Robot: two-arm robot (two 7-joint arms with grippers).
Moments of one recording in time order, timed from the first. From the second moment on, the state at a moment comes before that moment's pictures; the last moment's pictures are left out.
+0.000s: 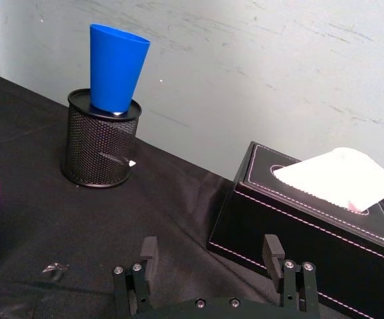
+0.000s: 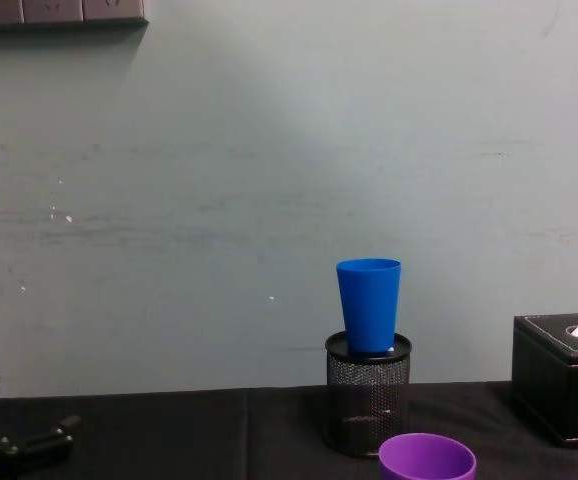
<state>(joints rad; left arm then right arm) -0.20 0.60 0.45 -1.41 -0.25 -0.12 0.03 0.20 0.60 -0.45 -1.41 0.25 -0.12 -0.03</state>
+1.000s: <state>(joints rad) -0.20 0.60 0.45 -1.41 -0.25 -0.12 0.03 0.20 0.60 -0.45 -1.41 0.25 -0.12 -0.03</state>
